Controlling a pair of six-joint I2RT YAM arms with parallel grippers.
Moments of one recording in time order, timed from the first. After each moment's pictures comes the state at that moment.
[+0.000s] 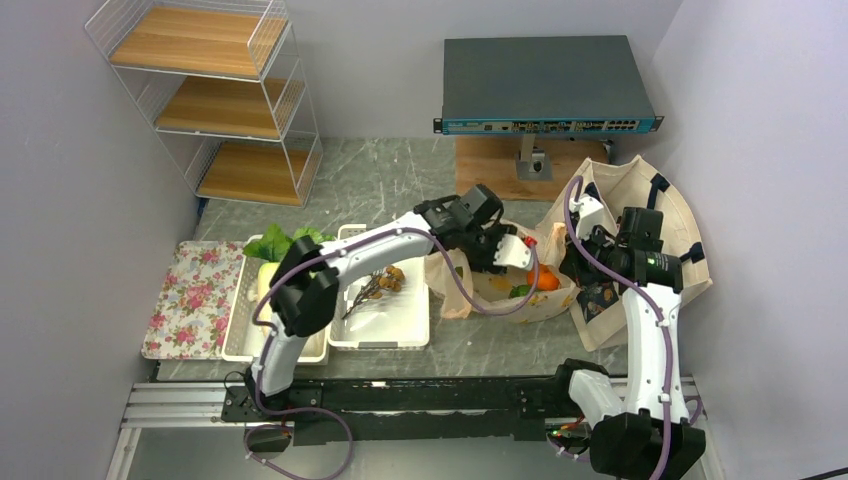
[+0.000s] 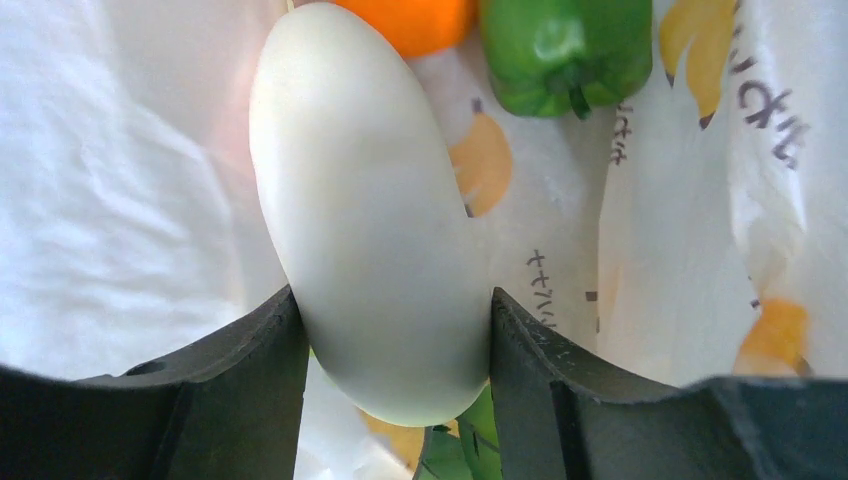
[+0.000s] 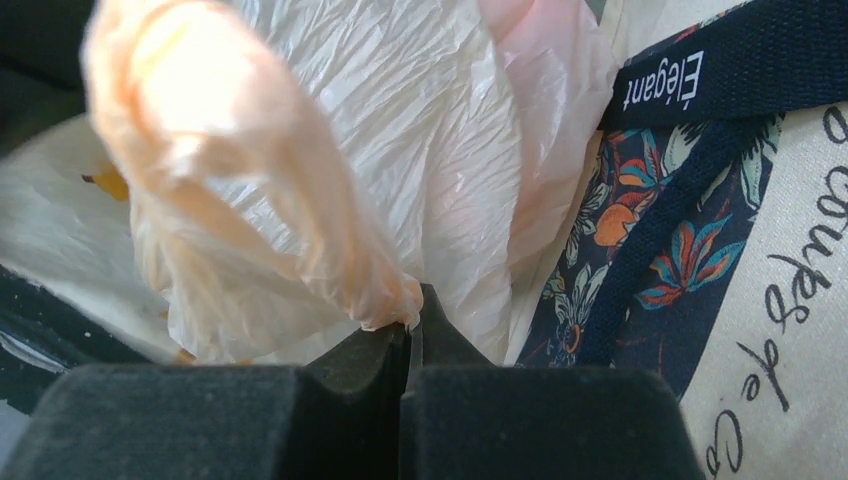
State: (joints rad) left arm -0.98 2.11 1.82 -0.61 0.32 0.90; right arm -0.24 0.94 0.99 -1.01 -0.53 -0.55
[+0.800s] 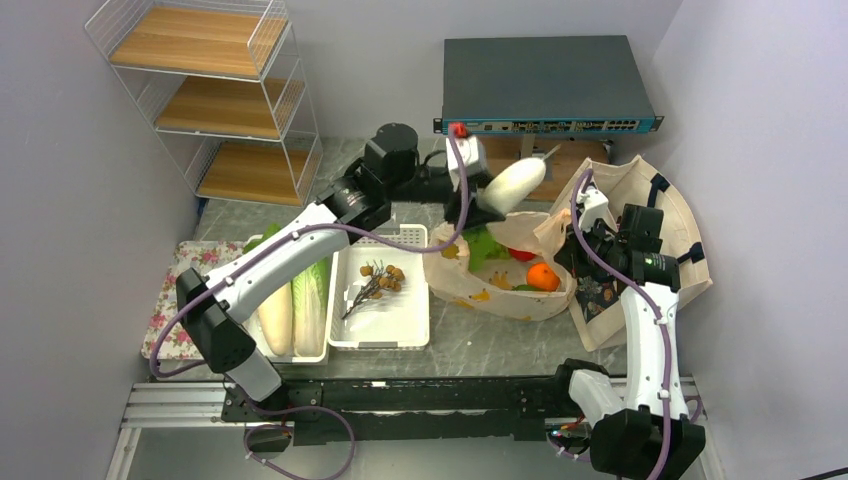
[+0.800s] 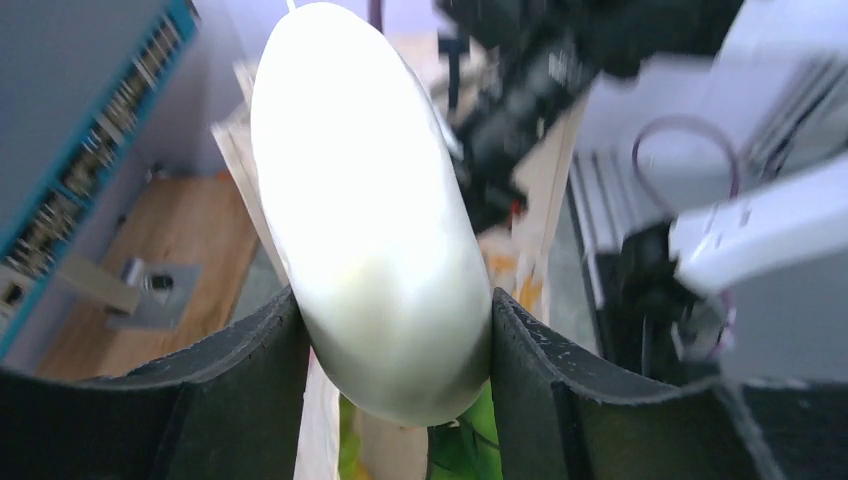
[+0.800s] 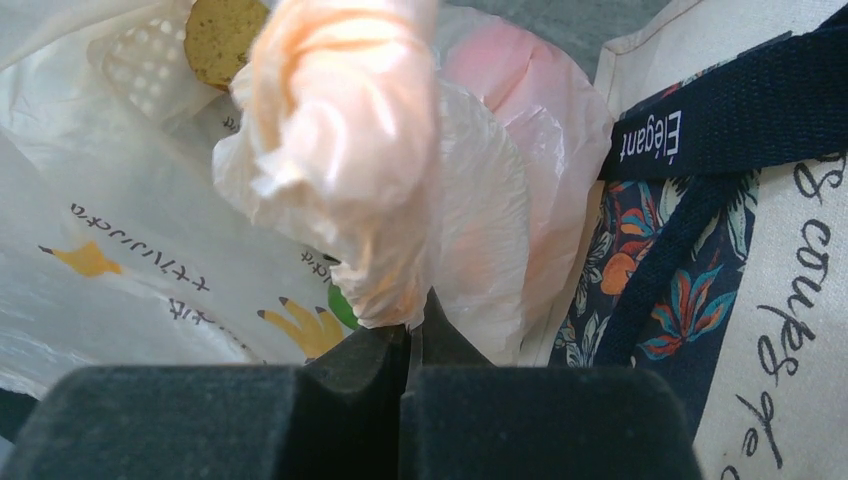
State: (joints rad) left arm -0.84 1.61 1.64 -0.18 0.68 0.21; right arm -0.24 0.94 0.95 -0.87 -0.59 -0.42
